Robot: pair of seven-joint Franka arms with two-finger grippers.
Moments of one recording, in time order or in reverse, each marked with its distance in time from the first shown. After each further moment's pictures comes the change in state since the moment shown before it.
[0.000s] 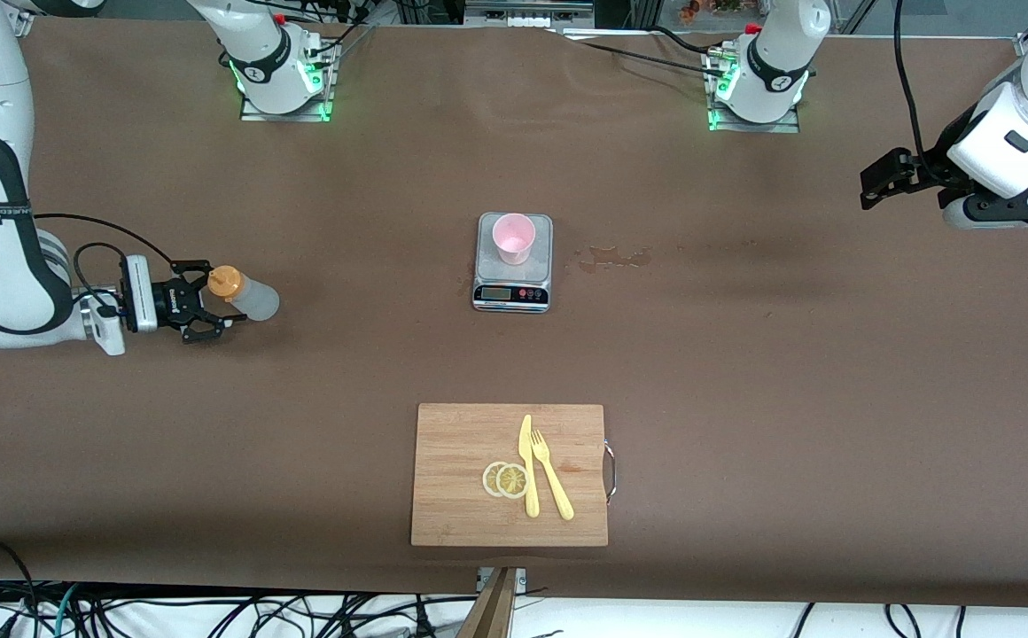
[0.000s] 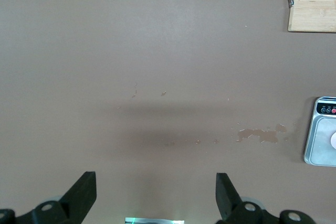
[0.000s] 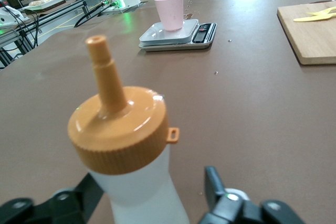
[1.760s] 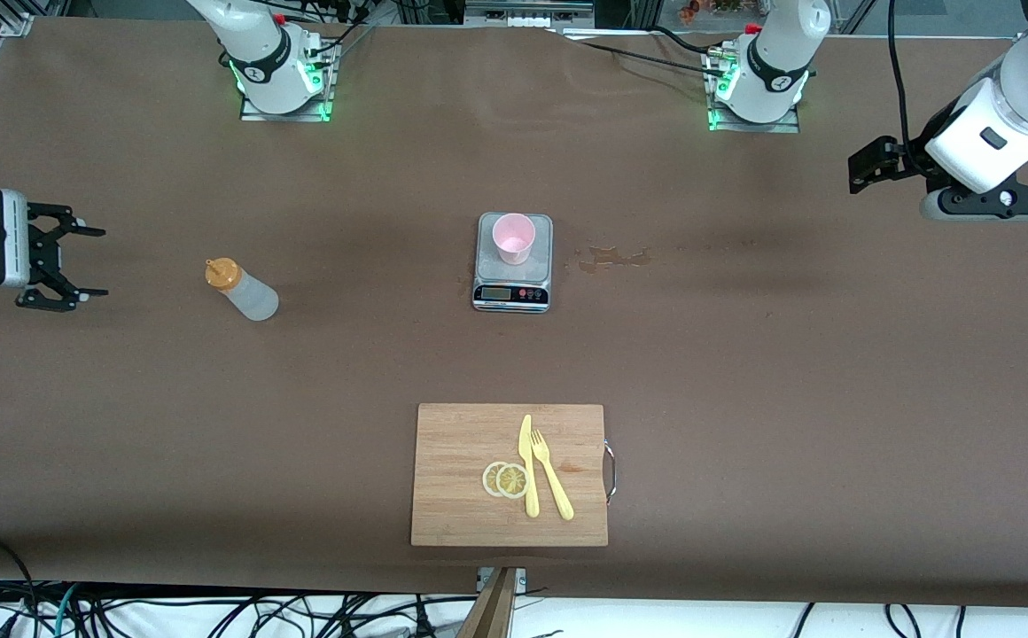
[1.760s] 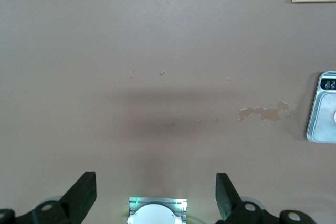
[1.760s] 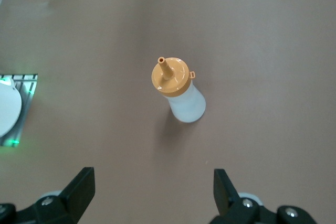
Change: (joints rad) left arm -0.009 -0.004 -0.016 0.001 -0.008 -0.092 0.010; right arm 0.027 -0.433 -0.057 0.004 -0.474 0.022 0.438
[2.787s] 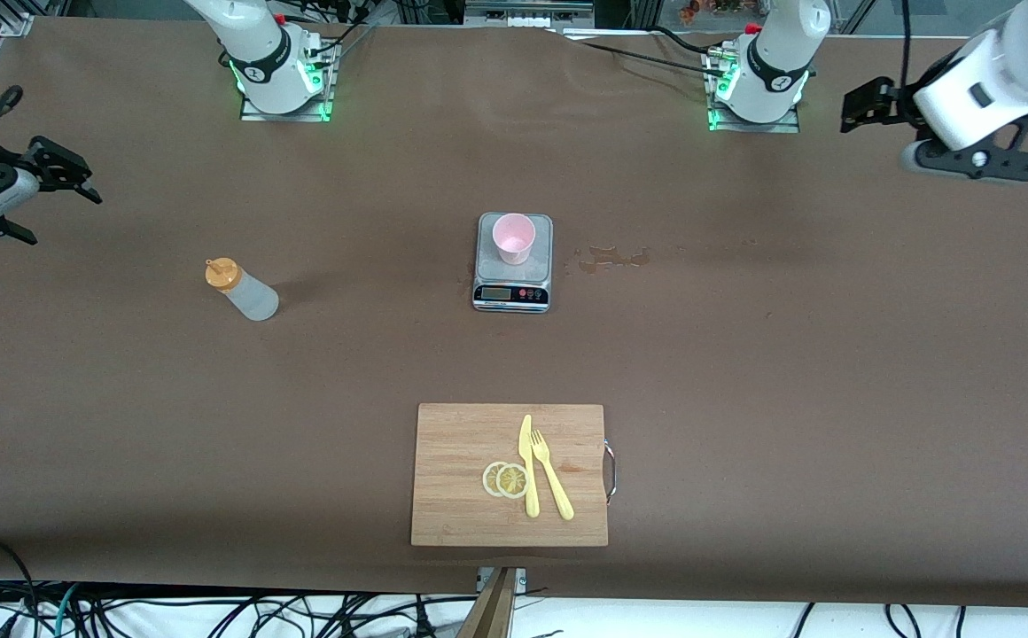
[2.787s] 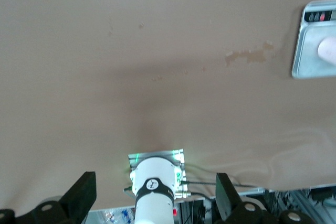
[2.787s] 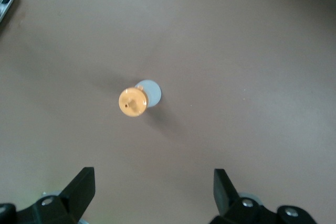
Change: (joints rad) left arm 0.041 -0.018 -0.014 0.075 -0.055 -0.217 0.106; right arm 0.189 -0.324 0.055 -0.097 -0.260 0.115 1.284
